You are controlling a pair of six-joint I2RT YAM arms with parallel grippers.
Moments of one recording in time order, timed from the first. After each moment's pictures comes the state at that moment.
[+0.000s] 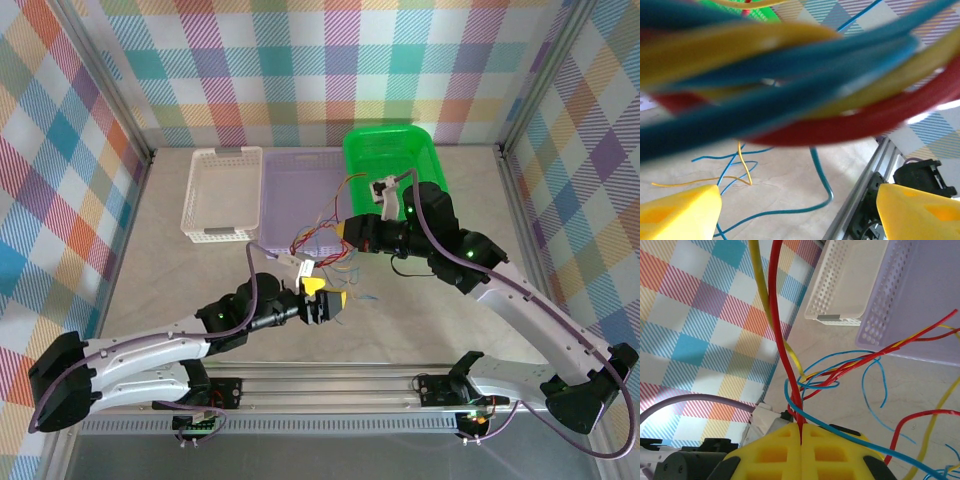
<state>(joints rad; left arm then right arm) -1.04 1.02 0.52 0.21 0.02 -0.63 0.73 1.11 1.20 -0.50 -0.35 0.78</state>
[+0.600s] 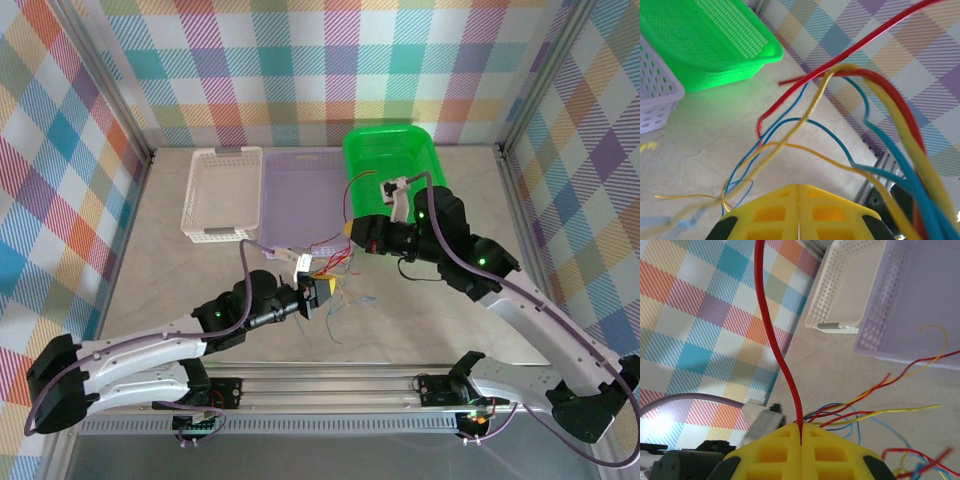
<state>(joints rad) -1.04 0.97 0.56 0.18 -0.02 -0.62 0.72 1.05 1.18 -0.52 -0.30 0.80</state>
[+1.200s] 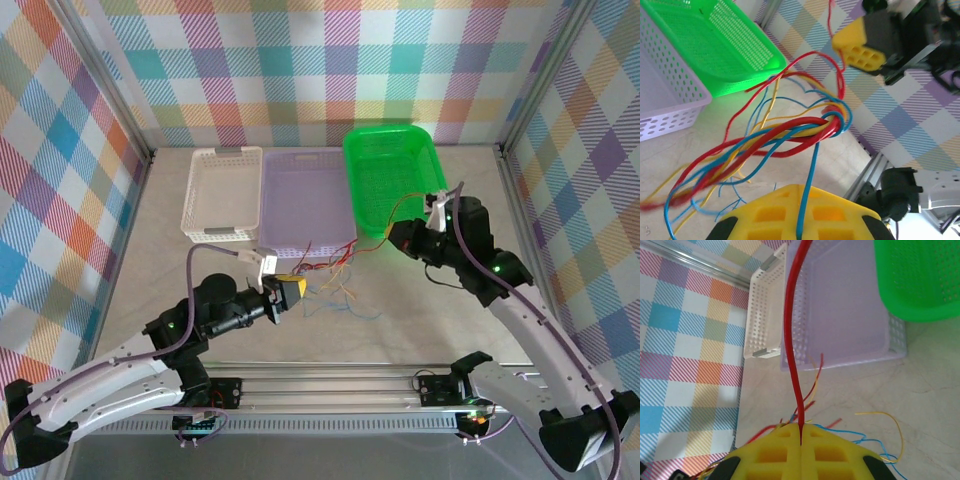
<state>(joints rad) -0.97 0.65 0.60 -0.16 0.01 -0.60 0.41 0.94 0.97 -0.56 -0.36 0.84</state>
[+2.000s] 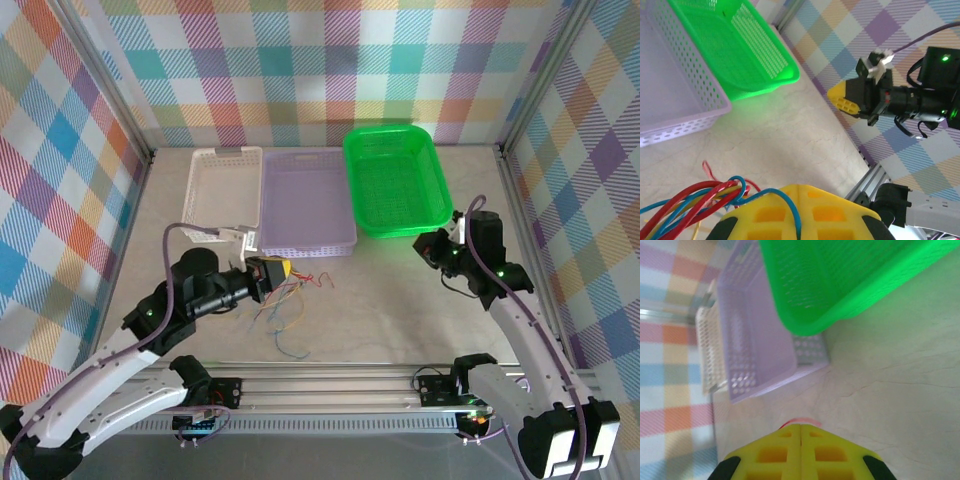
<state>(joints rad) -0.76 0.73 0.78 -0.36 0.18 -0.63 0.17 0.91 0.77 -0.49 -0.46 0.84</state>
